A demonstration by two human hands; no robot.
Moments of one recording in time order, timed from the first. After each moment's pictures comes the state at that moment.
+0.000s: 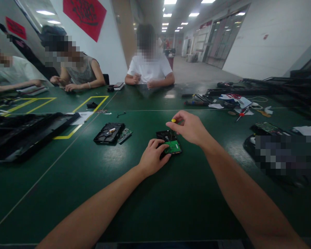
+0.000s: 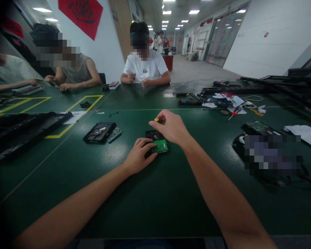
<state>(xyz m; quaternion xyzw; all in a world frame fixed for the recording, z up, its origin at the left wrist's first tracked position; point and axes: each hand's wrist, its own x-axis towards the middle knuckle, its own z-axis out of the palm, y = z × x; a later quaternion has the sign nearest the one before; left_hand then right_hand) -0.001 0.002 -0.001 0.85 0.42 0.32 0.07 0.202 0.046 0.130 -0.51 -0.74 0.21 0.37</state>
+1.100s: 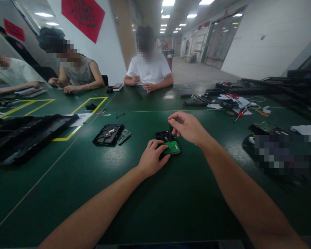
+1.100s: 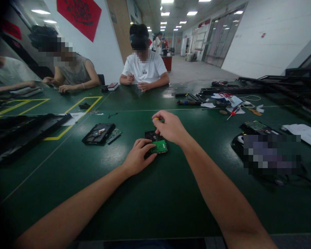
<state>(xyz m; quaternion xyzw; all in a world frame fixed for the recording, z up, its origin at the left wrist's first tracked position) -0.001 0.002 -0.002 0.85 0.43 0.32 0.06 0.199 0.047 0.129 -0.48 -0.72 0.33 0.39</state>
